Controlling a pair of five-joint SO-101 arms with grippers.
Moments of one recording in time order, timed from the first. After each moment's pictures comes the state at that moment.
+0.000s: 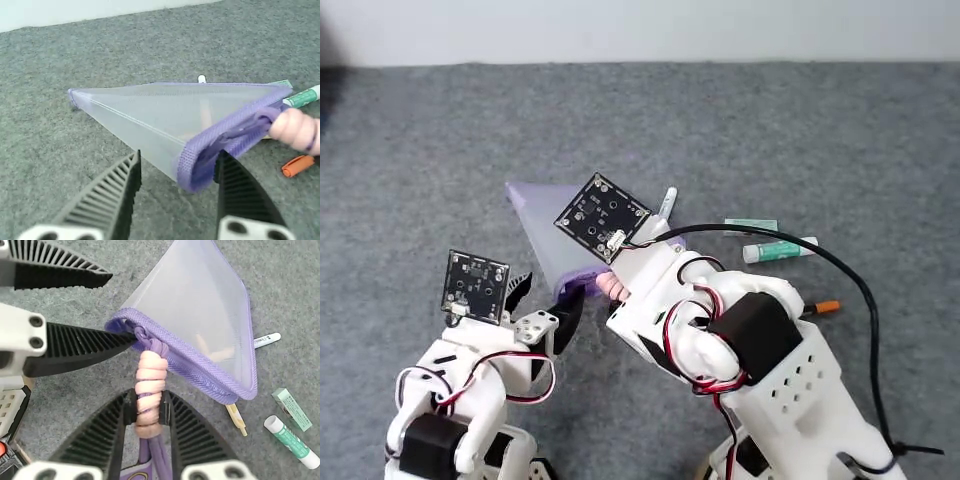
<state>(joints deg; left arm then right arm) 11.0 -90.4 64.7 72.2 5.8 -43.5 -38.2 10.0 92.0 11.1</state>
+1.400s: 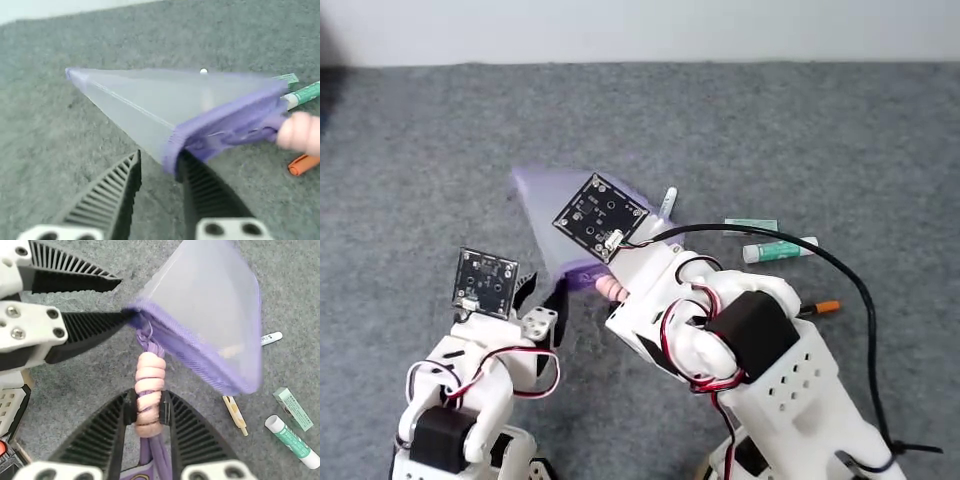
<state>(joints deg) 10.6 -90.4 69.8 67.8 4.4 -43.5 -38.2 10.0 91.9 11.1</state>
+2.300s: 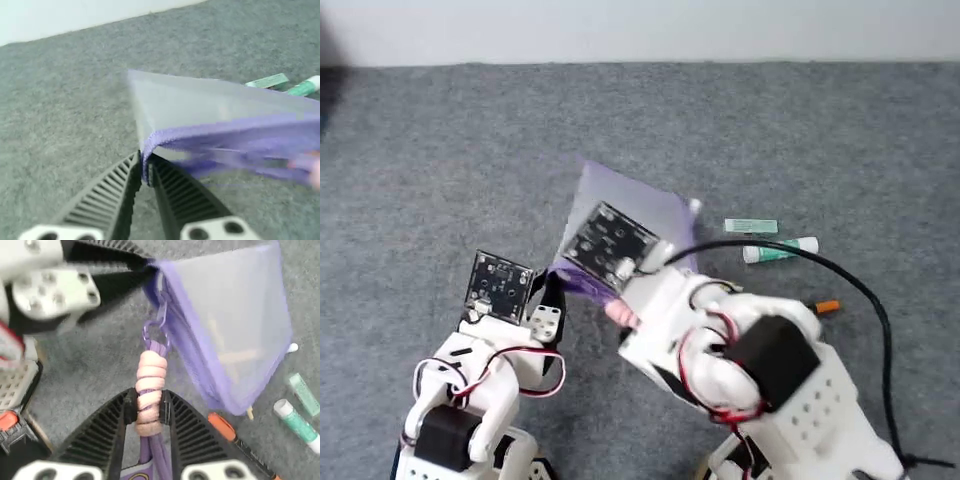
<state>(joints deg) 11.3 -90.4 71.5 64.8 2.4 -46.1 -45.2 12.3 99.5 11.0</state>
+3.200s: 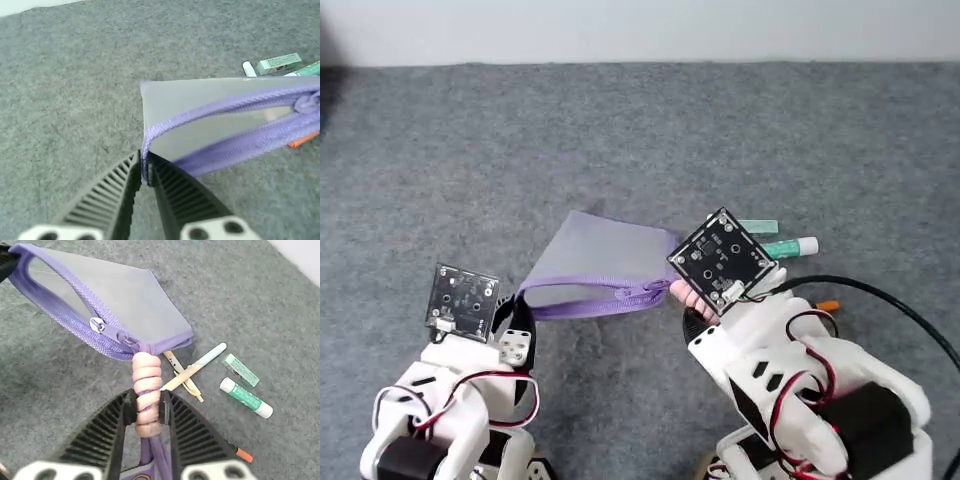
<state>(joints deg) 8.1 -90.4 54.7 87.1 2.6 -28.6 -58.6 13.4 100.3 16.7</state>
